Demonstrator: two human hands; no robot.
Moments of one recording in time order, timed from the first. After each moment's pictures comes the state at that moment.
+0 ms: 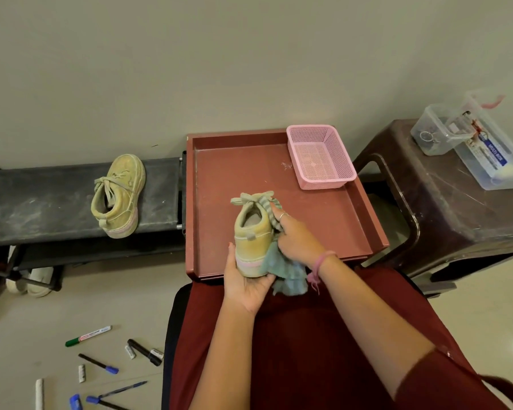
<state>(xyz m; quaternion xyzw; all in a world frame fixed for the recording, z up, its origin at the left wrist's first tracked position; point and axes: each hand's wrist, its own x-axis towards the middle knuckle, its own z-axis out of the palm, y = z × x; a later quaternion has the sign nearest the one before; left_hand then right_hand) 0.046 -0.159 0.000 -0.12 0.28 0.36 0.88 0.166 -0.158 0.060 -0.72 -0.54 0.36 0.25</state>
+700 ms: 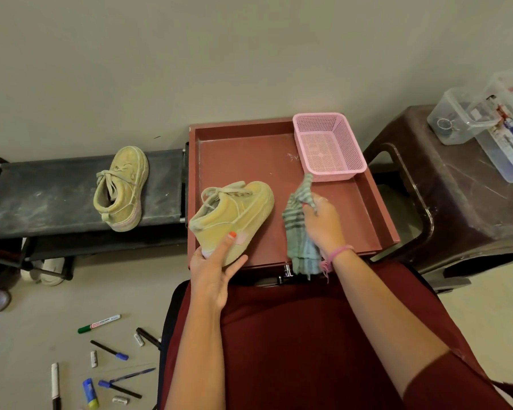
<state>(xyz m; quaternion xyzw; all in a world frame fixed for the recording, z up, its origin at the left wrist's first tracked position) -0.002 -0.147 0.030 0.19 0.51 0.43 0.72 0.206 -0.148 0.041 -0.80 -0.36 0.30 0.37</state>
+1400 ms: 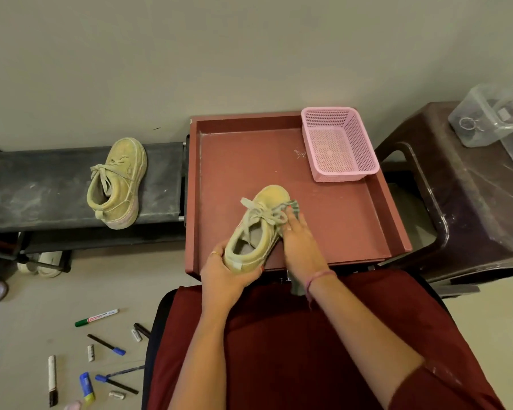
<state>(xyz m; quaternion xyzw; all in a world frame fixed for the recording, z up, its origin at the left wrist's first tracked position) 0.005 -0.147 -0.012 0.51 0.62 0.28 0.53 0.174 -0.152 -0.012 -0.76 -0.61 0.19 0.11</state>
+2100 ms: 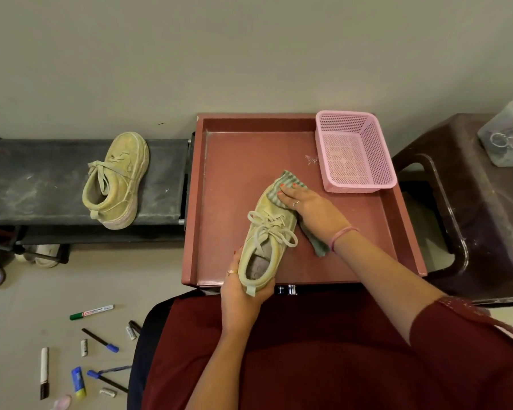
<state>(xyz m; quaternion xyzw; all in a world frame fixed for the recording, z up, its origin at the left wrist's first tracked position) 0.043 -0.160 -0.041 0.56 0.59 0.37 0.45 0.245 -0.066 -0.005 -0.64 -0.75 0.16 0.05</state>
